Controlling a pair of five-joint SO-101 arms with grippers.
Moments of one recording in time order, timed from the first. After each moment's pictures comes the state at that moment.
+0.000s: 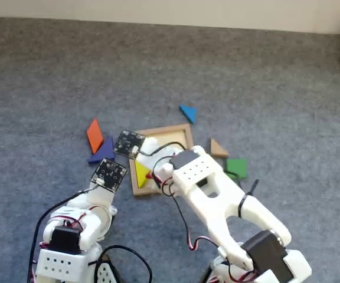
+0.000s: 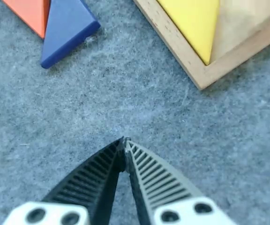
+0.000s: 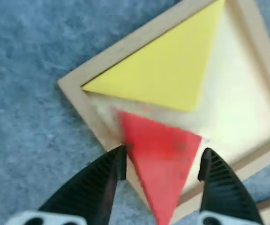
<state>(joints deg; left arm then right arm) 2.8 -101.7 96.0 76.2 -11.6 -41.3 -10.6 40.5 49.4 37.1</state>
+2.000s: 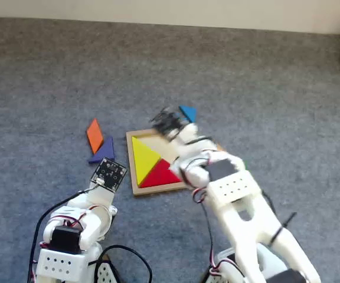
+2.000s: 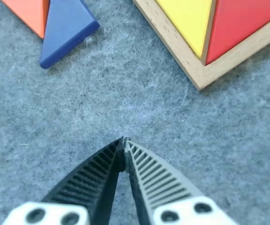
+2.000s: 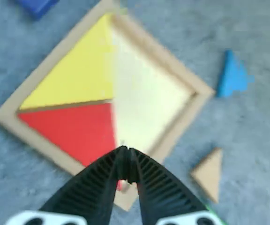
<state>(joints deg) 2.8 -101.7 96.0 76.2 -11.6 -28.1 -31.7 52.0 41.0 25.7</state>
